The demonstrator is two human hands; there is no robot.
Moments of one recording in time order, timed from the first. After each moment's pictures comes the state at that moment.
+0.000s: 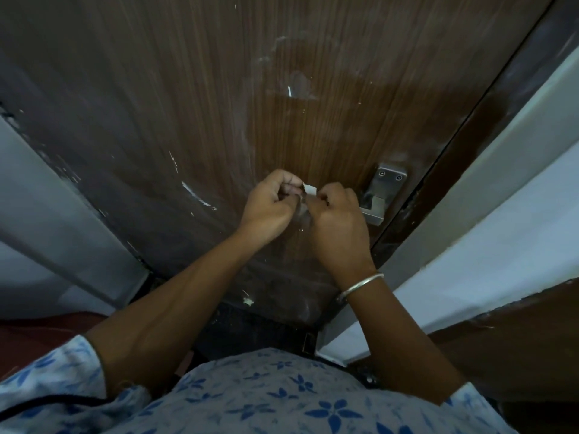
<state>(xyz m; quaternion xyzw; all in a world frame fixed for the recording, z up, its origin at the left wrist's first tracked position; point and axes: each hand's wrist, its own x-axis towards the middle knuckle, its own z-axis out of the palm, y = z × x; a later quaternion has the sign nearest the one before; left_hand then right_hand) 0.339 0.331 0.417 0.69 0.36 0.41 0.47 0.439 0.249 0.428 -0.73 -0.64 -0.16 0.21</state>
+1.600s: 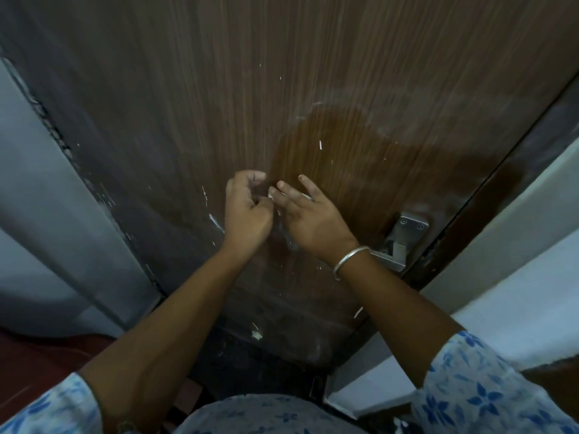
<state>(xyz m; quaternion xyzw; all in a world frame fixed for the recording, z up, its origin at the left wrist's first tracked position) 0.297 0.357 0.461 0.60 0.46 0.55 0.35 0.436 0.347 0.436 -0.44 -0.80 -0.40 0.08</state>
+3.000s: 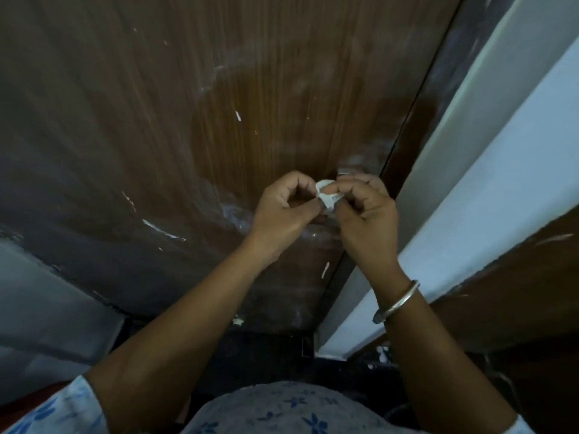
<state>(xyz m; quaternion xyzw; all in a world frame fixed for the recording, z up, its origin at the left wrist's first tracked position) 0.373 0.304 0.463 0.68 0.21 0.36 0.60 0.472 0.220 0.461 -0.66 -0.45 0.00 0.60</state>
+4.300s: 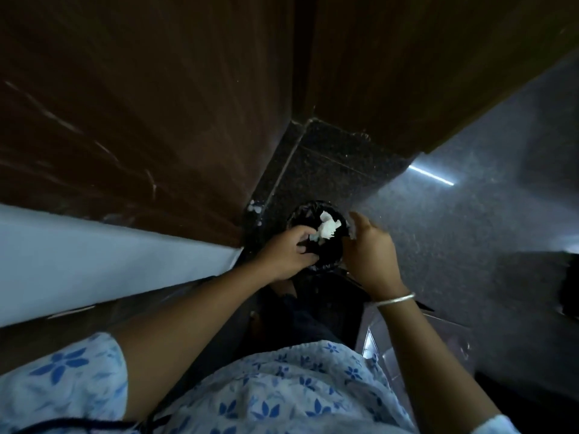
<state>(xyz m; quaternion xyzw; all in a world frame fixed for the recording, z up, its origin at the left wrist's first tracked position) 0.551 -0.006 0.251 0.76 -0.03 -0.49 0.42 0.500 -0.157 0.263 -0.94 0.20 0.09 0.26</state>
